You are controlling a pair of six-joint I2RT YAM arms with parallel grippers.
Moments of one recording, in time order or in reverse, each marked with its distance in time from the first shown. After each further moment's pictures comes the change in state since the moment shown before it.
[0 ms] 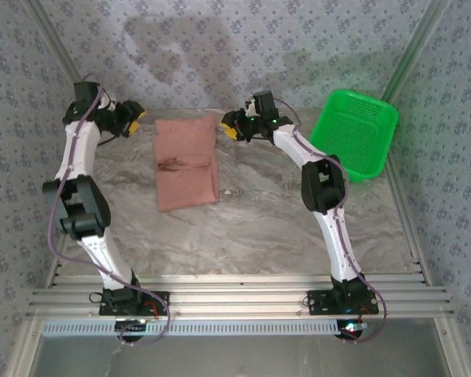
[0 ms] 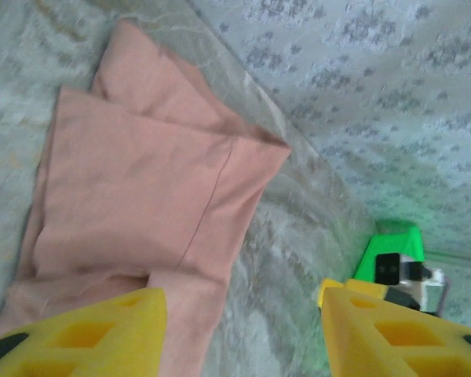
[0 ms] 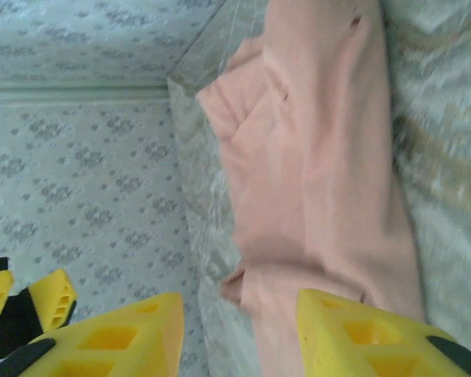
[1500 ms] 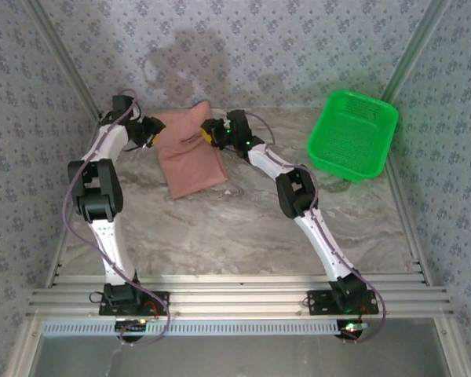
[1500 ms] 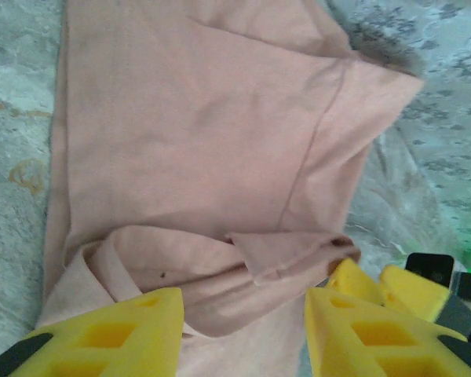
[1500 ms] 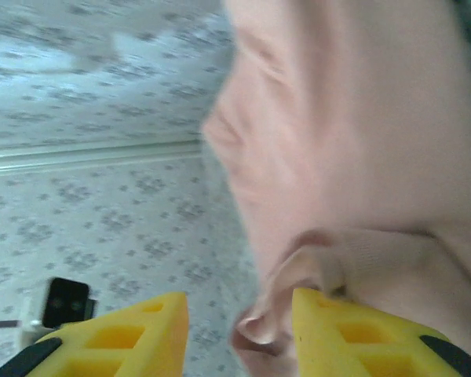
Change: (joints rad) left arm -0.122 0.257 0.014 0.169 -0.153 -0.087; right arm 0.108 0.417 0.340 0.406 0.200 0.330
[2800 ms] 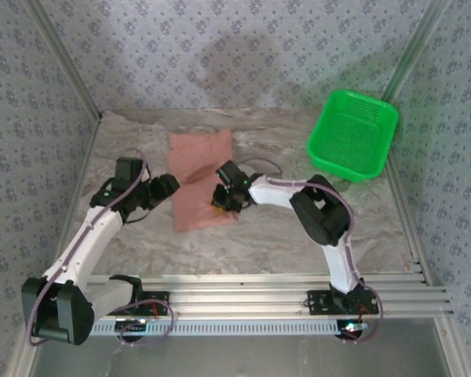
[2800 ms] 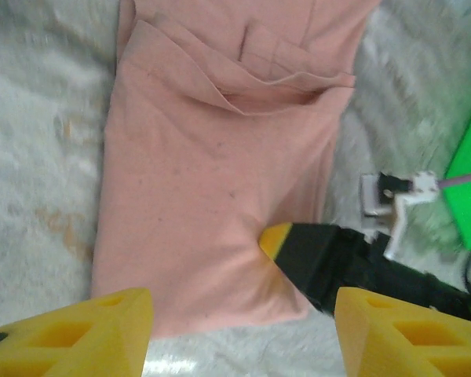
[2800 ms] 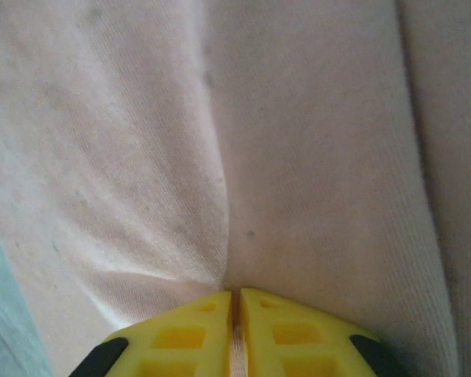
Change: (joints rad) left arm -0.268 -1.023 -0.951 -0.047 -0.161 0.035; right arm 0.297 -0.793 -1.188 -0.372 0.254 -0.299
